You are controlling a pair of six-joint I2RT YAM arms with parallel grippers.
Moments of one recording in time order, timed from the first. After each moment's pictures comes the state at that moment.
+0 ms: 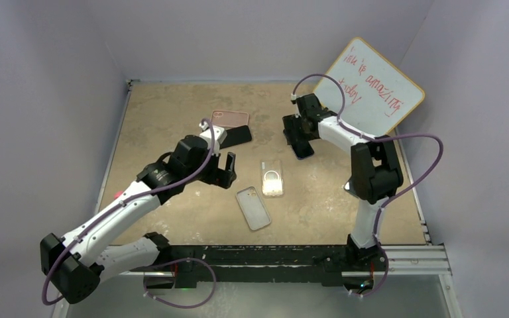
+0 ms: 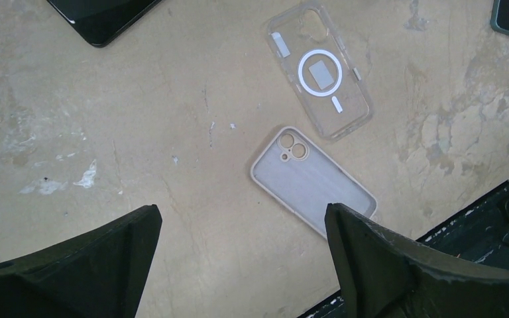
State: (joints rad) left arm -0.67 1.05 0.91 -0.56 -0.03 -0.31; right arm 0.35 1.92 1.38 -0.44 0.10 0.11
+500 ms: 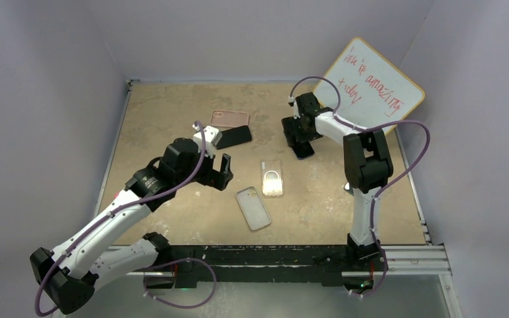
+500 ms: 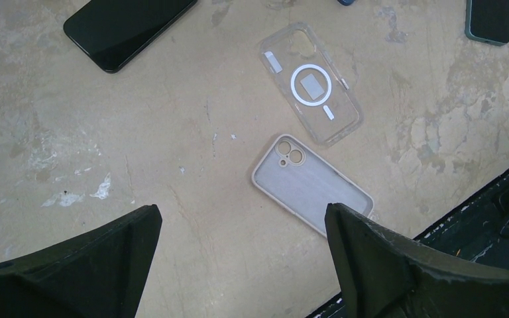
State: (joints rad) left arm -0.67 0.93 0.90 -0.58 -0.03 -0.24; right arm 0.31 2.08 1.50 -0.50 0.03 0.03
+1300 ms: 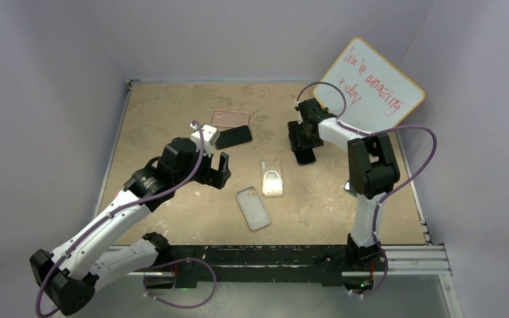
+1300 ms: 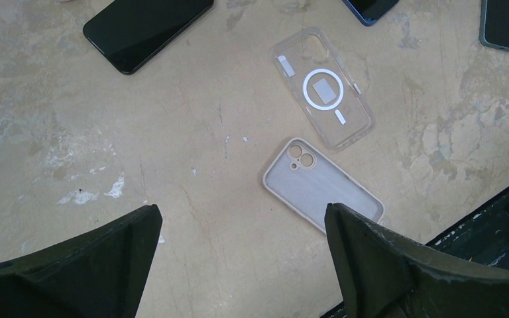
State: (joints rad) left arm -0.65 0.93 0.90 -0.58 -0.05 -0.23; right arm 0.31 2.01 1.39 -0.47 0.05 0.13
